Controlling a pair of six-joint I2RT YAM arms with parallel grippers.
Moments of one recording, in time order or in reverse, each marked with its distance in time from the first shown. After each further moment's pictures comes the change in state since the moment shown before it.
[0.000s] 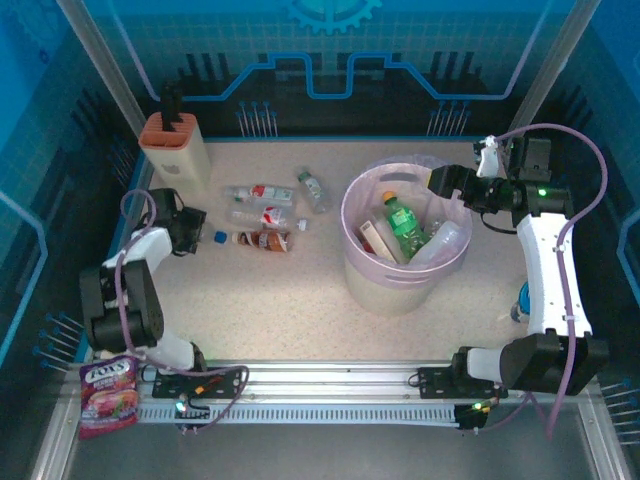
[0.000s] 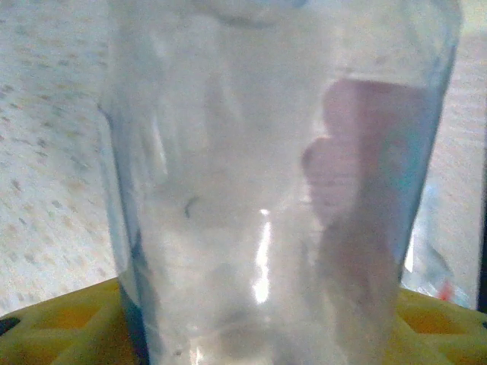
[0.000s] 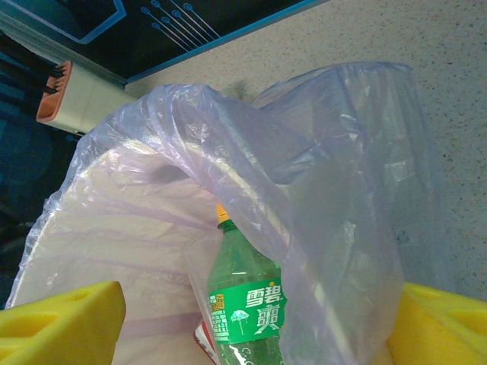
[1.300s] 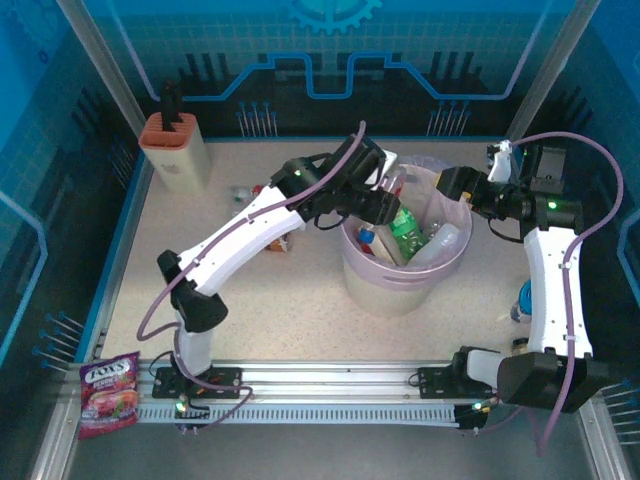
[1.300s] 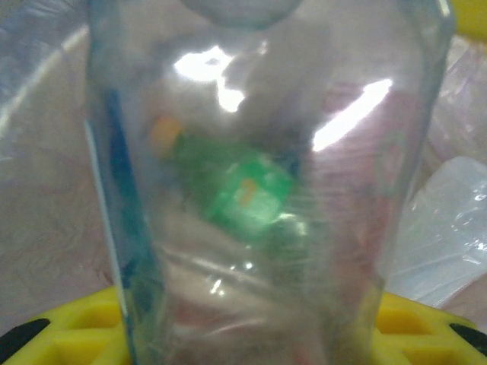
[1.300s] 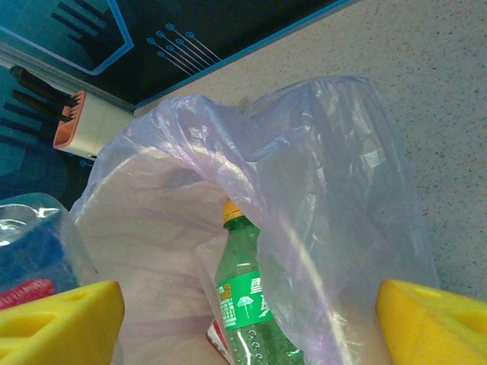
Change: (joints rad) left arm -1.115 0.439 1.366 -0.825 -0.136 0.719; right arm -0.055 -0.080 -0.035 0.007 -0.015 0.061
